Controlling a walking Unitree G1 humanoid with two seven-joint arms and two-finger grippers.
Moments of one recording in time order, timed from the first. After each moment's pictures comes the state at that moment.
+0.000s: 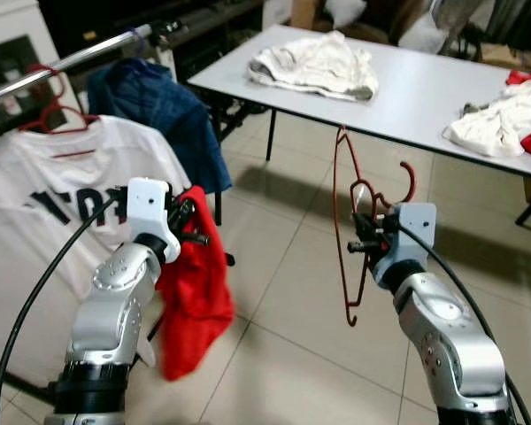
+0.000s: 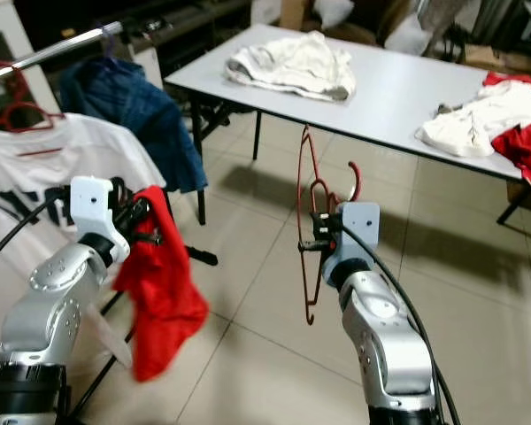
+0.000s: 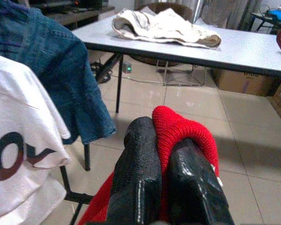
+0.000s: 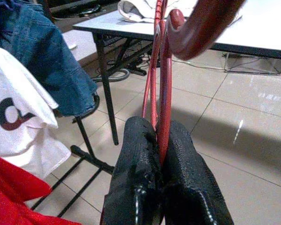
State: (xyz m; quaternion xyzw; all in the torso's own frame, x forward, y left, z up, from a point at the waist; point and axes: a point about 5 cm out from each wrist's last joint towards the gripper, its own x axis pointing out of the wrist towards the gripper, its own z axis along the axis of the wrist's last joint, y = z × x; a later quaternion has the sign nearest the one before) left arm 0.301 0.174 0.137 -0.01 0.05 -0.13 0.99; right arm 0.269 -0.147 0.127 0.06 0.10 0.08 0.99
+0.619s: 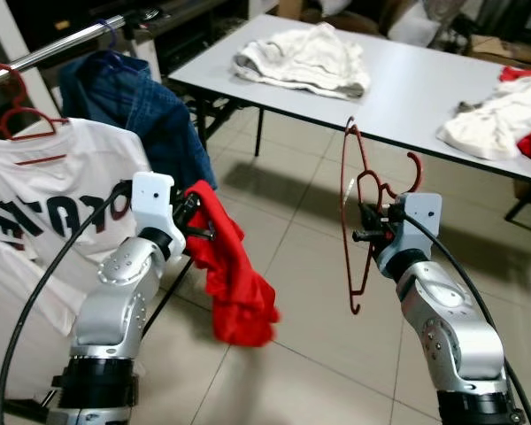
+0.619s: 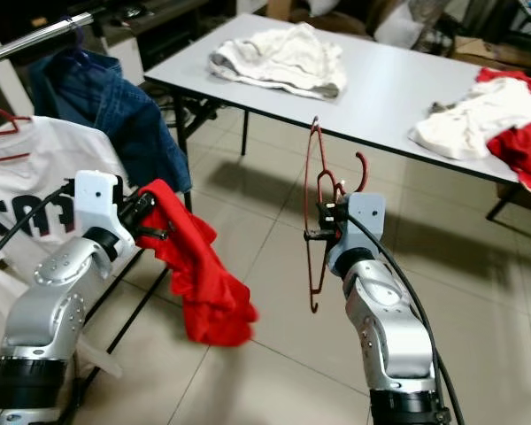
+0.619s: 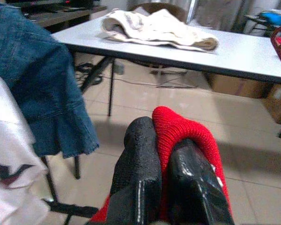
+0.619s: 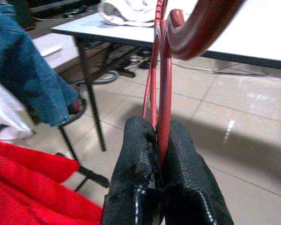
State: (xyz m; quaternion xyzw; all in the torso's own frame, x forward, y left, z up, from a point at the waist) left arm 0.305 0.172 0.144 -0.01 0.03 -0.13 0.99; right arm 0.280 -0.148 0.130 0.06 0.09 0.08 0.99
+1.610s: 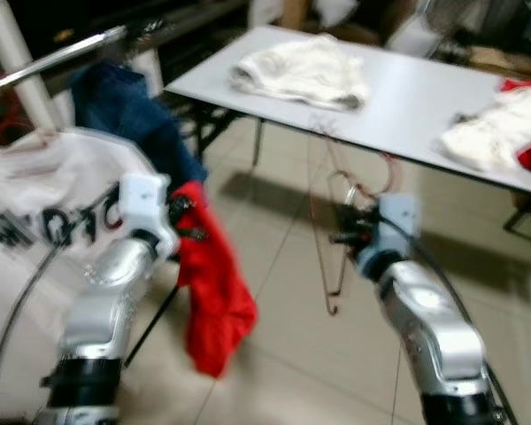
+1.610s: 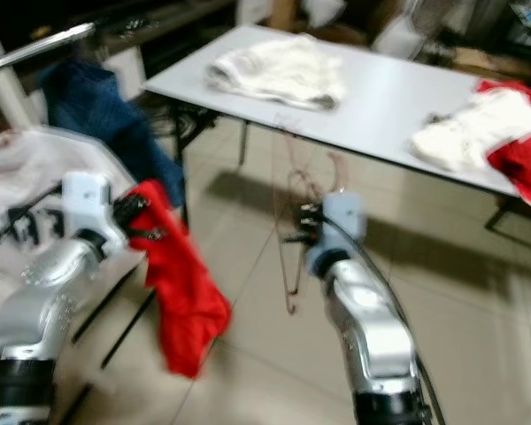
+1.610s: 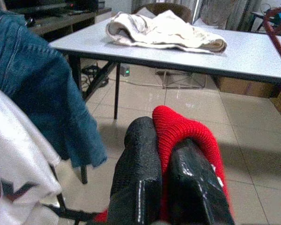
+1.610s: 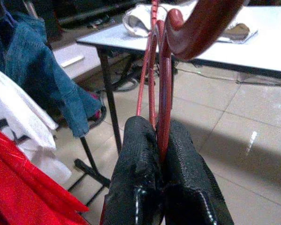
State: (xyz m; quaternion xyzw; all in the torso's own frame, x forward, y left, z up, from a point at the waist) left arm 0.305 0.180 0.140 0.00 0.04 -0.12 0.99; right arm 0.279 -0.128 0.131 0.07 0.08 0.12 0.99
